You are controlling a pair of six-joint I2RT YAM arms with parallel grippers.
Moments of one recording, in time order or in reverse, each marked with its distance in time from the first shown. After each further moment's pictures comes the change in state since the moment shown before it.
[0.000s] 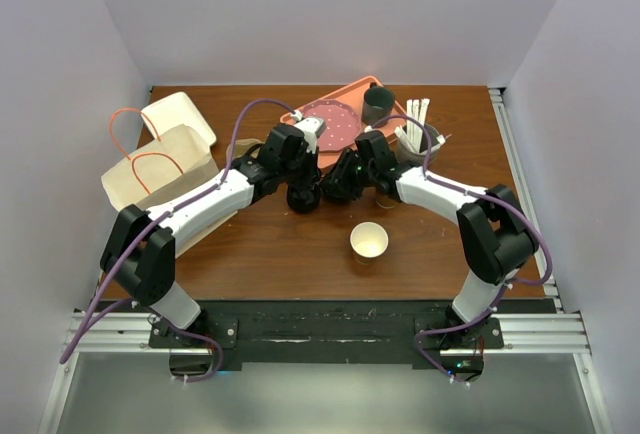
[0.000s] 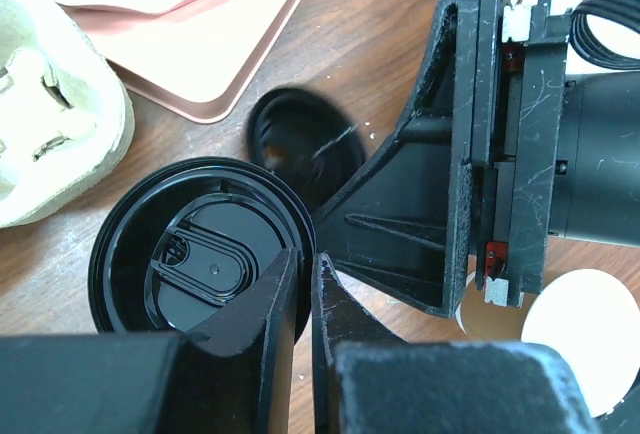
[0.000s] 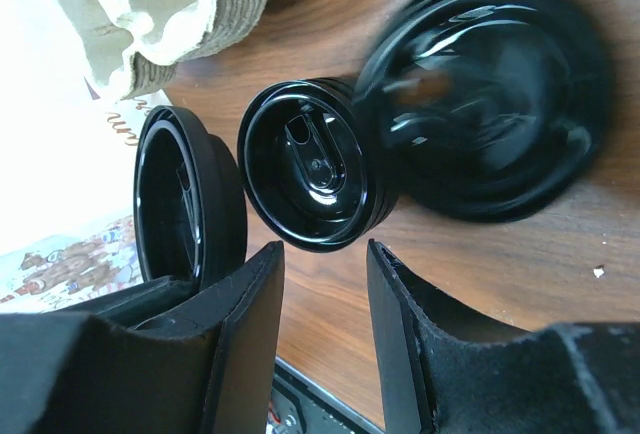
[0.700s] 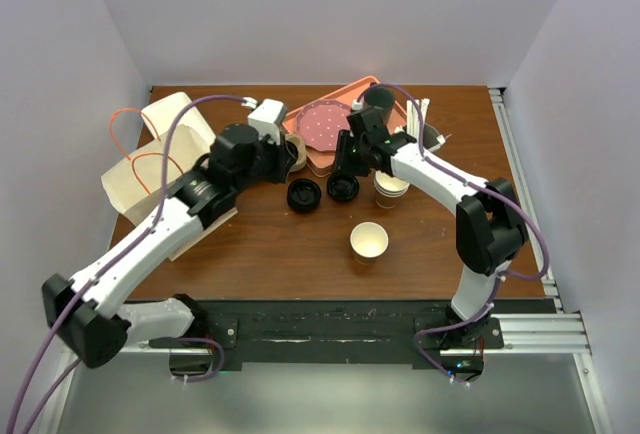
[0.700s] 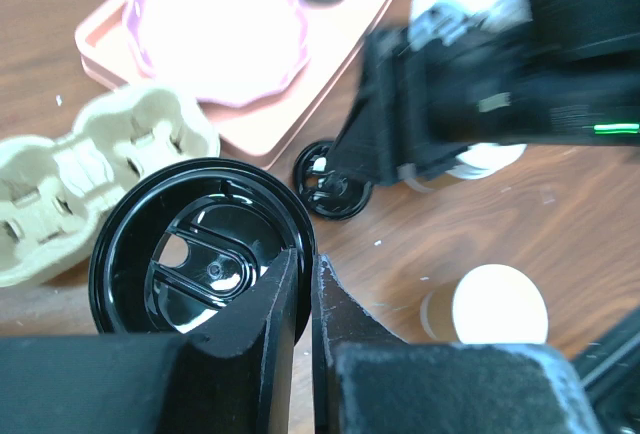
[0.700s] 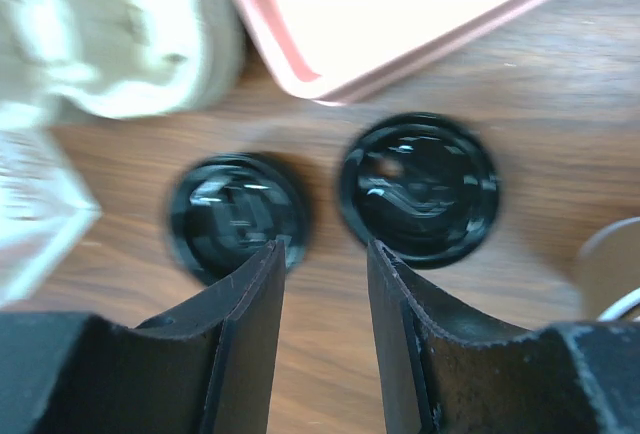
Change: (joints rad) left arm 0.001 -0.369 -0.032 -0.090 -0.119 -0.012; right arm 0.001 0.068 0.303 -0.317 0.227 -0.402
